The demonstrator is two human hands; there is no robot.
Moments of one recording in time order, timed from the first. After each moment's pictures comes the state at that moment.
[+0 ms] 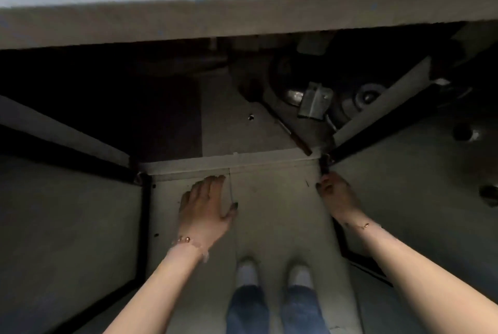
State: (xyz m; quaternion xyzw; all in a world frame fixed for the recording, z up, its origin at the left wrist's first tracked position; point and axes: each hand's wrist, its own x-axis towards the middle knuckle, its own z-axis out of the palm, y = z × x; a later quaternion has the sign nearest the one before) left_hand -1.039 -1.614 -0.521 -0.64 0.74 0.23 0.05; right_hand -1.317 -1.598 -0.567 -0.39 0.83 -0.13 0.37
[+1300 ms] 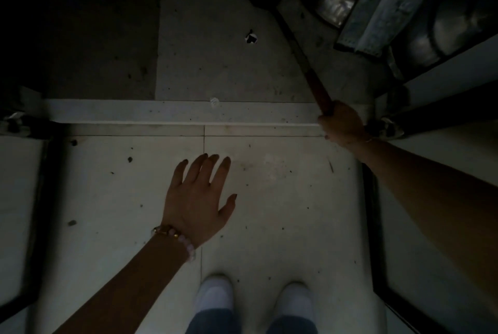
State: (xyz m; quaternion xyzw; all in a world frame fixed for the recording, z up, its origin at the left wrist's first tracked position) left_hand -1.092 -1.630 -0.811 -0.56 0.81 0.15 0.09; right_hand -1.368 -1.741 -0.871 -0.46 0.81 -0.06 0.36
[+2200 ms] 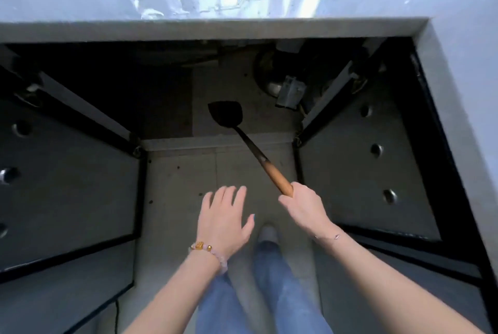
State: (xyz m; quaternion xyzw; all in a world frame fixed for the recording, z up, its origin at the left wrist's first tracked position) left_hand -1.113 -1.475 -0.393 -0.56 0.81 0.15 0.03; right_hand -1.296 -1.483 -0.409 -0.47 0.78 -0.02 0.42
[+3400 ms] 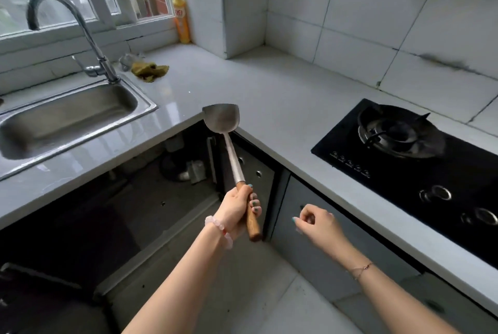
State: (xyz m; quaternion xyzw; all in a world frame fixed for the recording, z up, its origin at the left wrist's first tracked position) left_hand -1.173 -1.353 -0.136 -0.36 0.29 0.88 -0.12; right_hand -1.272 -1.190 -0.174 -0.26 0.89 -0.31 0.21
